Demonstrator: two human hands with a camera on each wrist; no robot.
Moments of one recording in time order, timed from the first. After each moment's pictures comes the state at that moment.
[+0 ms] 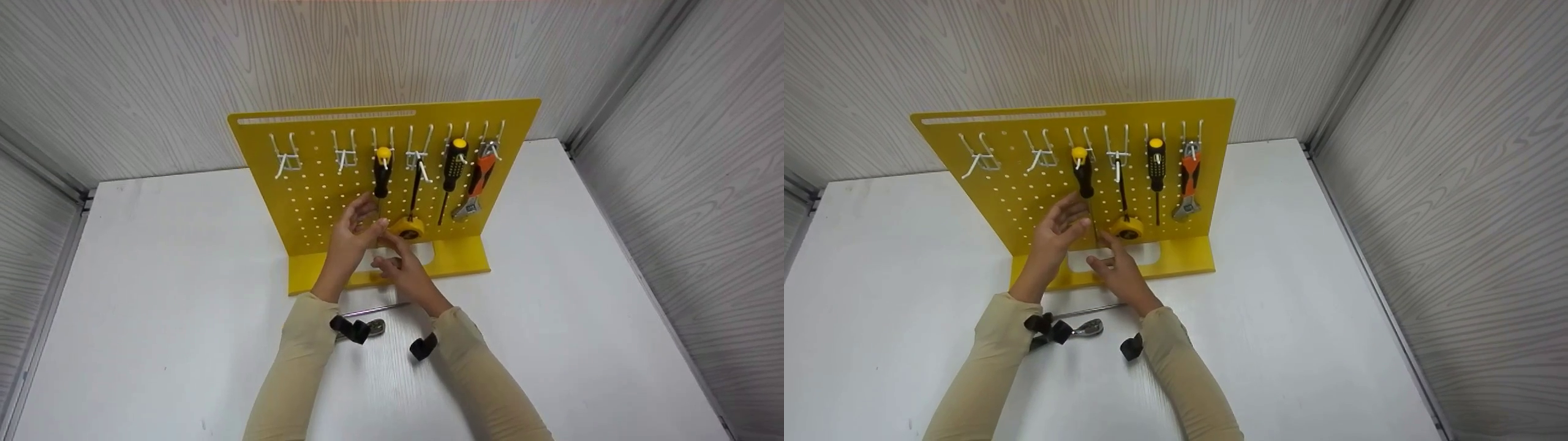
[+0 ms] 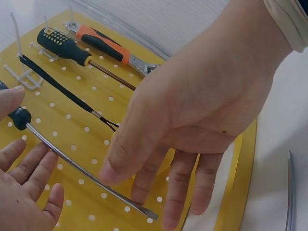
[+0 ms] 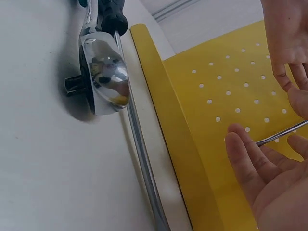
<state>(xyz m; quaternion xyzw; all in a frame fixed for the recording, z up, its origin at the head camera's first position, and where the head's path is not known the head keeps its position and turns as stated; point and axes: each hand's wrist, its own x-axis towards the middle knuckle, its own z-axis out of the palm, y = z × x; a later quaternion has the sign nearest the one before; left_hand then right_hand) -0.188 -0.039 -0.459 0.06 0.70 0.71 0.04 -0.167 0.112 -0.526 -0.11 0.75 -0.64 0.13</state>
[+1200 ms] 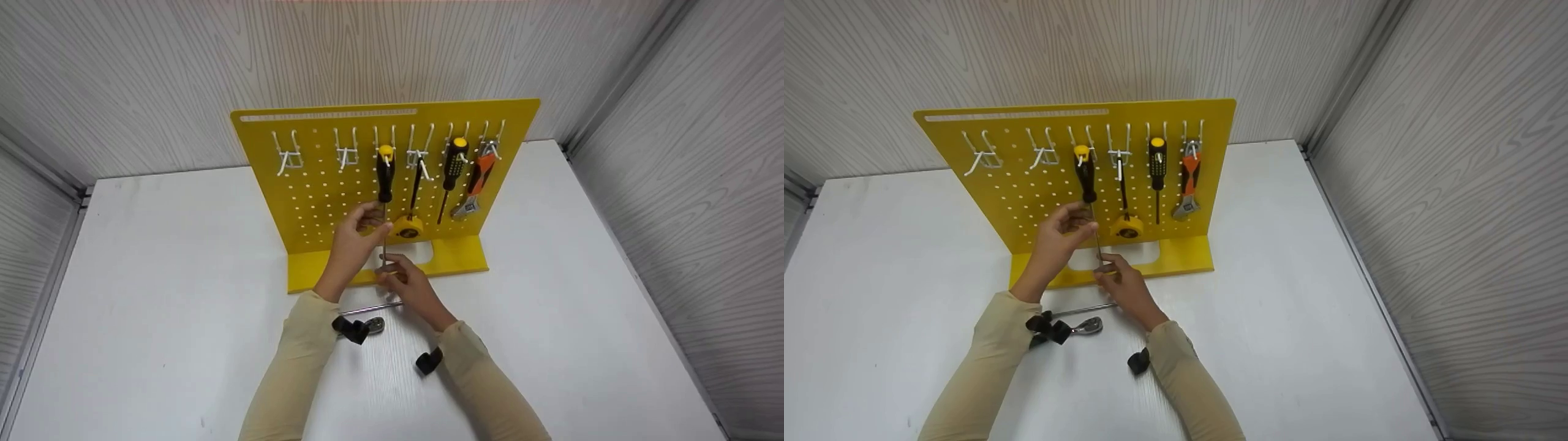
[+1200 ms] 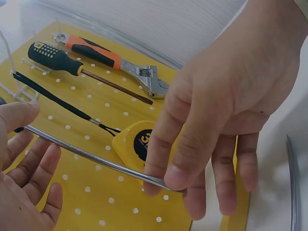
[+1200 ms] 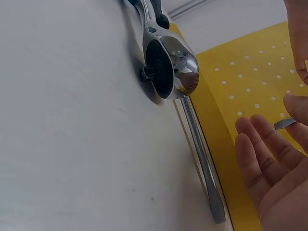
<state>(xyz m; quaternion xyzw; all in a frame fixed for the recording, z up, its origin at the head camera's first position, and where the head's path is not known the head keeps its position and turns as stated) -0.184 -0.032 -0.454 0.08 0.75 0.66 0.01 -0.135 0.117 -0.510 -0.10 0.76 -0.63 0.14</state>
